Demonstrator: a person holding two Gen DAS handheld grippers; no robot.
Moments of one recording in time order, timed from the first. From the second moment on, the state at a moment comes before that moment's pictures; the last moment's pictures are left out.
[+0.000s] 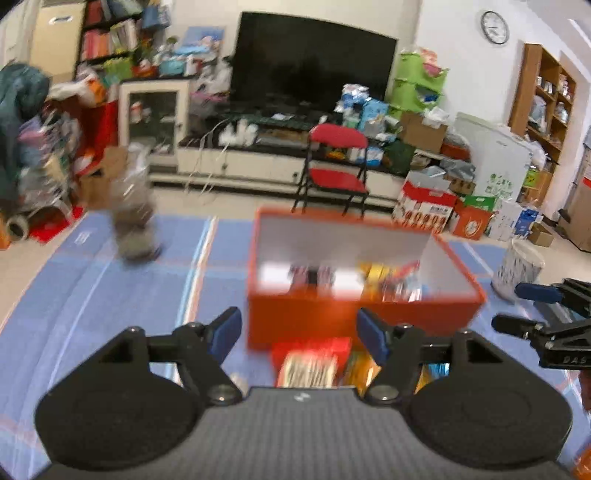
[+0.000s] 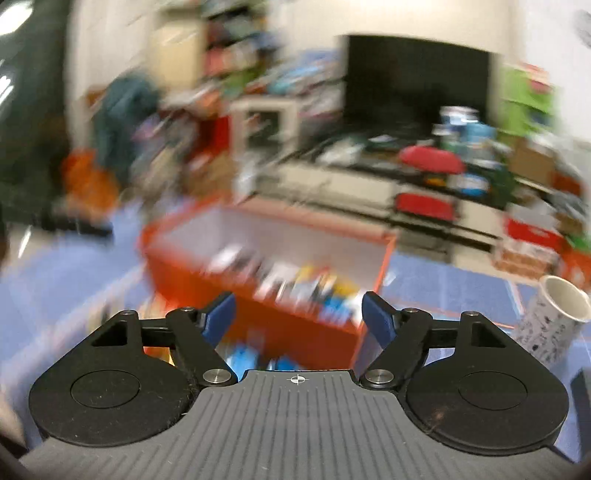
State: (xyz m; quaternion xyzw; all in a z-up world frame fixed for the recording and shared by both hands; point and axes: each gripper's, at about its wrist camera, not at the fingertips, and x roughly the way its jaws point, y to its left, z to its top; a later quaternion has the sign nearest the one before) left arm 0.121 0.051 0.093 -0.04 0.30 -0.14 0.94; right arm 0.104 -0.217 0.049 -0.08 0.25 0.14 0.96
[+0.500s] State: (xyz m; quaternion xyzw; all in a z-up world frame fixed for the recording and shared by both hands) left arm 0.101 0.064 0.031 -0.01 0.37 -0.15 0.92; right arm 0.175 -0.217 -0.018 -0.29 0.37 0.35 0.81
